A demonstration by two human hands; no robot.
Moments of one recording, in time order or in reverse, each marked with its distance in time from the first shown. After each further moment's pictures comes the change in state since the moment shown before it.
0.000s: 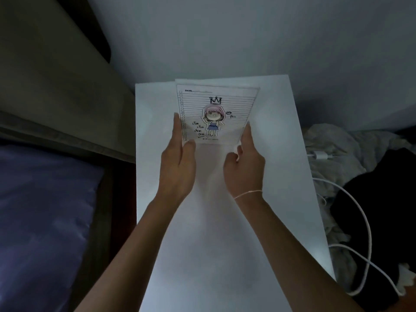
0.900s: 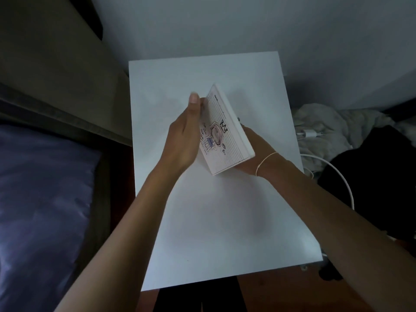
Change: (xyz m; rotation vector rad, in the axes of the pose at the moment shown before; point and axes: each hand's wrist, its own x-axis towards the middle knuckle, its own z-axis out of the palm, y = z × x) left_hand -0.026 0.037 0.002 -0.022 -0.173 -0.068; right_hand 0.013 0.040 -0.051 -0.347 -0.760 -0.290
